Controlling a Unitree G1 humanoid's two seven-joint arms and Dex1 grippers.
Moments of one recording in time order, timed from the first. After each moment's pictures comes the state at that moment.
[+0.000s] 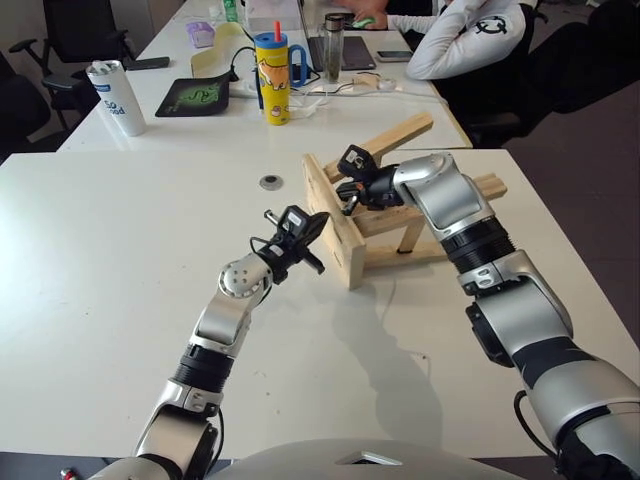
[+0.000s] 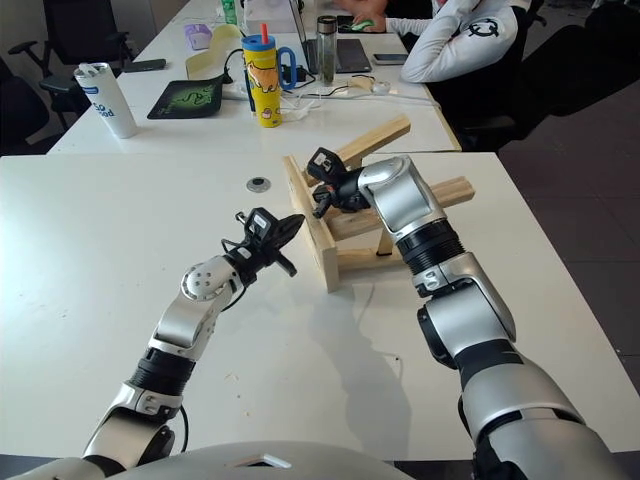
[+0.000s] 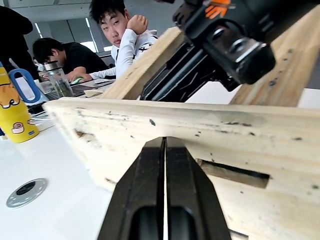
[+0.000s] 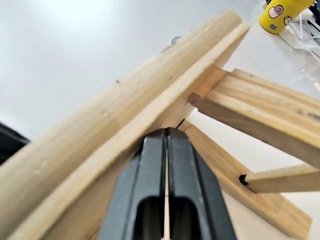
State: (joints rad) left arm -0.31 0.15 -0.26 0.05 -0.07 0.12 -0.46; right arm -0.99 -0.34 0.38 0.48 -0.03 0.68 0.88
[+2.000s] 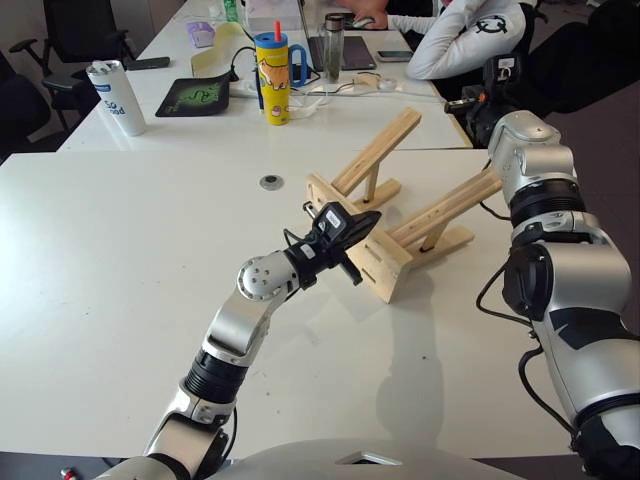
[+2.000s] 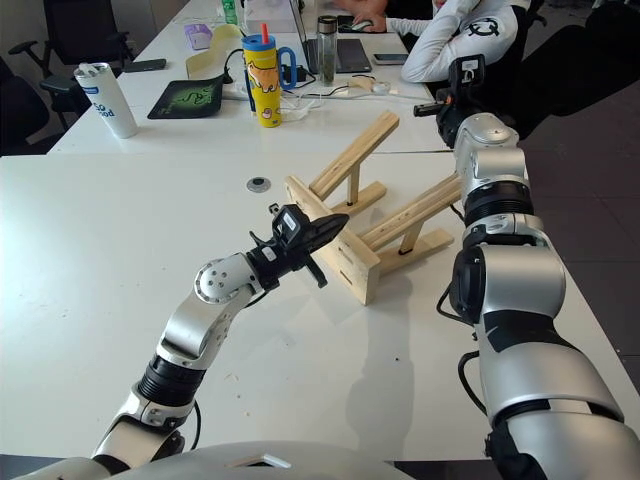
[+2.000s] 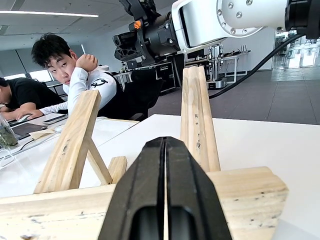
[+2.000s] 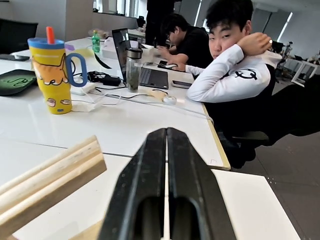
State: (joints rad) left arm -0.31 0.10 -0.33 -0.19 -0.11 0.25 -0.52; right arm -1.23 -0.45 -0.19 1.19 0.07 0.15 0.22
